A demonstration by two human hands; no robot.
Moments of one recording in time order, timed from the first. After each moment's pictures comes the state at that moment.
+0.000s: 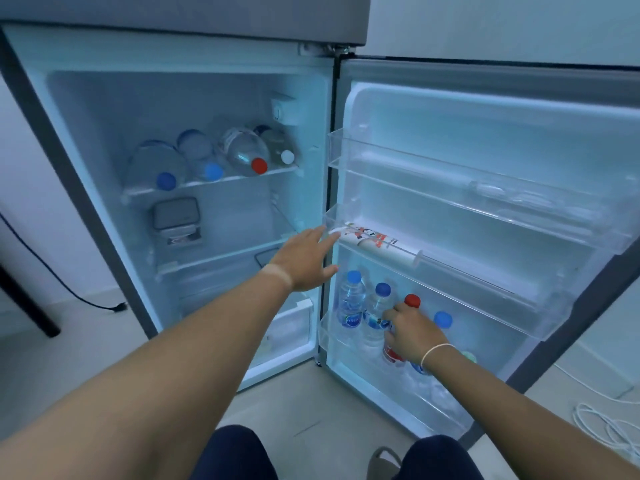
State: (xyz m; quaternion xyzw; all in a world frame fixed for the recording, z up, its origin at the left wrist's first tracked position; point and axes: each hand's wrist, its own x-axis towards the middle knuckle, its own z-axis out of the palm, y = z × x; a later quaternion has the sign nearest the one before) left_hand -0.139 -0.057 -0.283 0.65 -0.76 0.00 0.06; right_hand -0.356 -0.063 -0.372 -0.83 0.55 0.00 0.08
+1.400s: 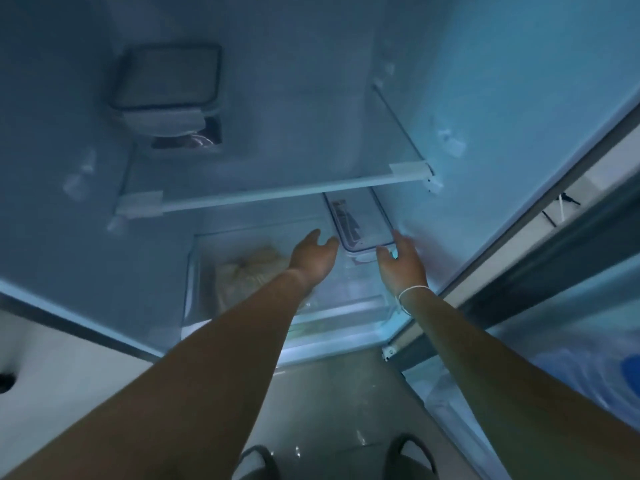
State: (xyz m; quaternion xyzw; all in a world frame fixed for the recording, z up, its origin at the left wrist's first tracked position) left_hand 0.053 -0.258 -0.569 0.80 -0.28 -0.41 0.34; right_hand -0.077 -0.310 -0.569 -0.65 0.59 -0.17 0.44
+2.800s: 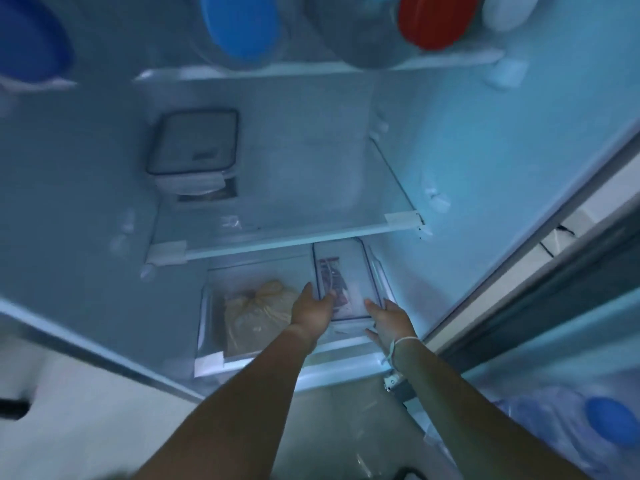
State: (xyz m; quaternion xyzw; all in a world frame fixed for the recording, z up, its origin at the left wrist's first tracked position) left_hand 0.041 -0.237 -0.574 0.76 -0.14 -0.45 0.45; right_hand -0.074 -0.283 -0.548 -0.41 0.61 -0.19 0.65
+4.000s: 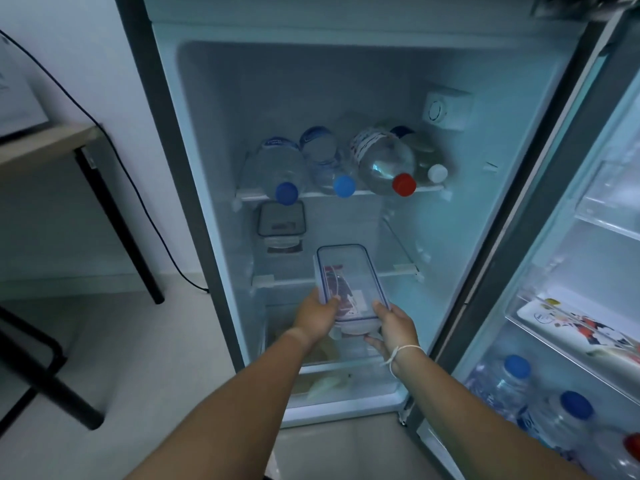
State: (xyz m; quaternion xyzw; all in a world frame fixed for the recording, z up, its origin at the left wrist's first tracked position) left_hand 0.036 -0.102 -0.397 0.75 -0.26 -0.38 0.48; right_hand -0.080 -0.159 -0.403 -0.39 0.51 -0.32 0.70
